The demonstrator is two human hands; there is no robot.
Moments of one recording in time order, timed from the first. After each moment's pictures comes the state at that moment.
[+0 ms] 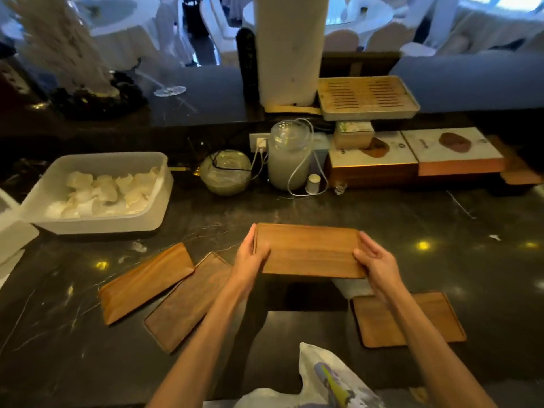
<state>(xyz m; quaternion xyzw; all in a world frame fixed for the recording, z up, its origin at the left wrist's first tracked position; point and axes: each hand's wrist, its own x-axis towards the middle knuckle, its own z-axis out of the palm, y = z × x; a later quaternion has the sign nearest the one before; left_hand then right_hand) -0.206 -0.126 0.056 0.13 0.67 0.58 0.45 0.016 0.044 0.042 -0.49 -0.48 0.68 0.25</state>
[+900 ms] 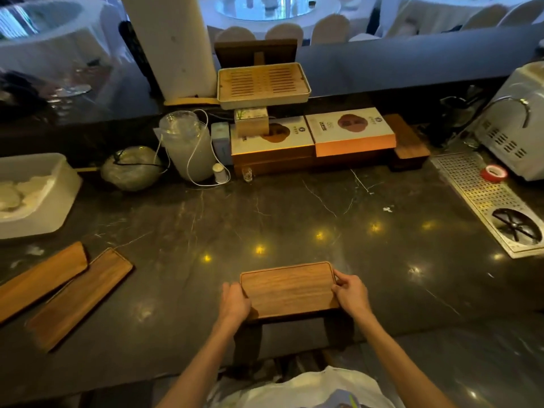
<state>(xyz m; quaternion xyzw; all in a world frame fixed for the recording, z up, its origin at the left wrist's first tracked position) 0.055 -0.029 -0.045 0.22 0.89 0.19 0.34 0.270 0.129 -0.053 -0.60 -0.66 0.44 0.07</state>
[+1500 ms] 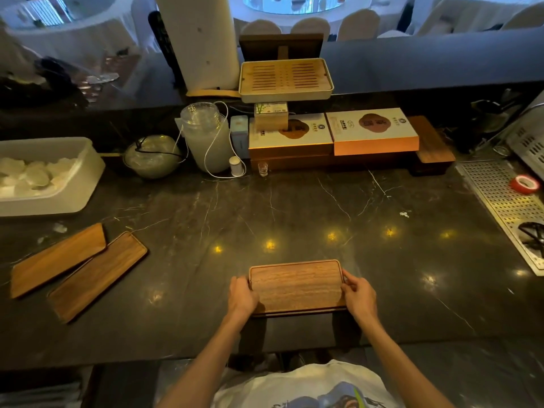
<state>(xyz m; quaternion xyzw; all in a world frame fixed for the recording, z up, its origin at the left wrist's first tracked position) 0.061 -0.030 -0.053 0.19 0.90 0.24 0.30 0.273 0.128 -0.074 -0.57 -0.67 0.45 0.13</state>
